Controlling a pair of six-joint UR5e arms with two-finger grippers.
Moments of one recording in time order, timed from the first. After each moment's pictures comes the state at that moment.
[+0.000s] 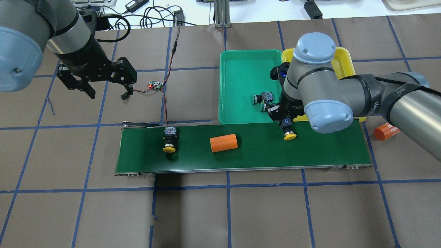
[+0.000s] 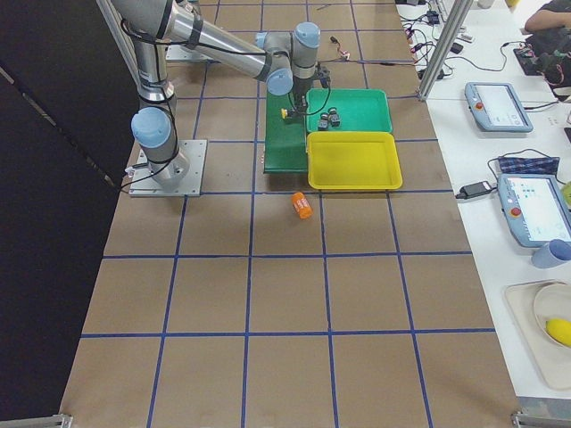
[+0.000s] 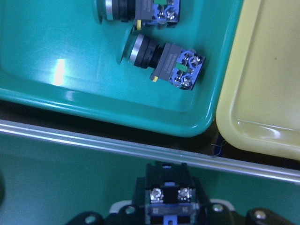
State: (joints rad) left arm -1.53 -1.57 -1.61 -1.55 1.59 -0.04; right arm 1.66 -1.36 1.90 -2.10 -1.55 -0.09
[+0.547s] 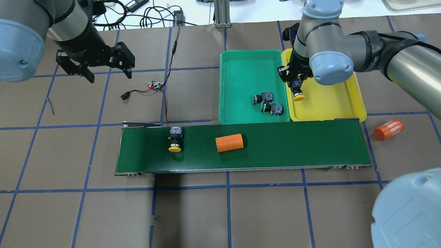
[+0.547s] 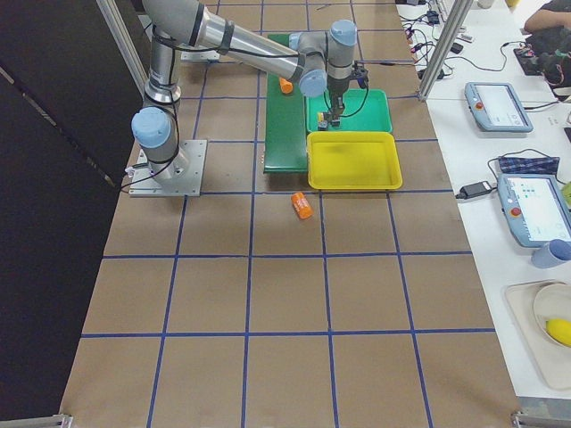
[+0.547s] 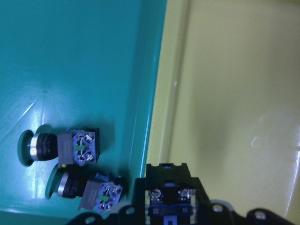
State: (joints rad) left arm -1.52 -1.61 -1.57 -1.46 1.59 -0.04; right arm 1.58 -1.15 1.61 -2.09 -1.61 -0.10
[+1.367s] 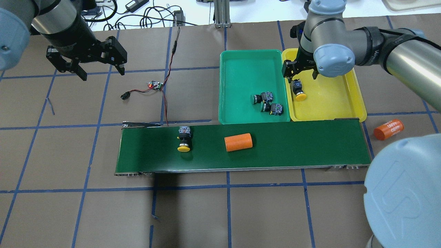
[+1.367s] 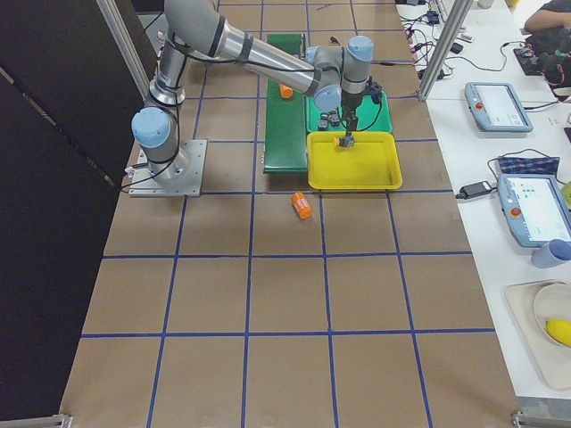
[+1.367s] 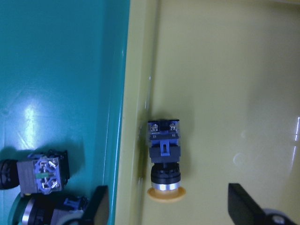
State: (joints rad) left arm -1.49 -1.61 -1.54 -1.53 1.57 -0.04; right arm 1.56 -1.13 1.58 -2.04 -1.62 -0.11
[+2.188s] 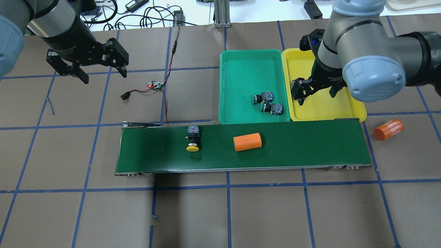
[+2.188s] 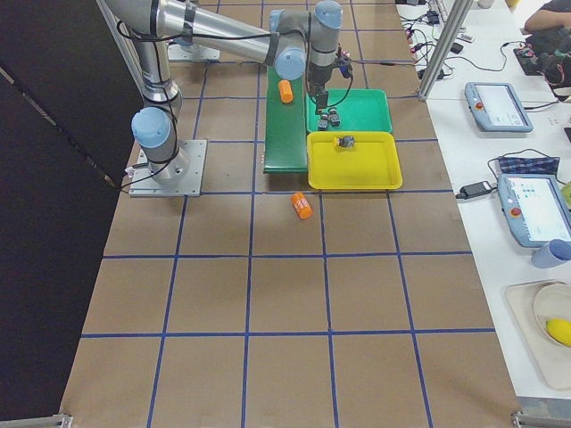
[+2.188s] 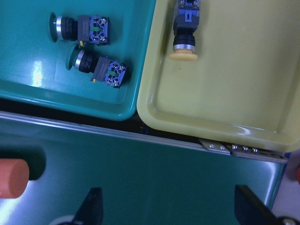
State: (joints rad) left arm -1.50 -1.58 -1.55 -1.54 1.55 -0.05; right arm 1.57 -1.51 1.81 -1.86 -1.62 -0.21
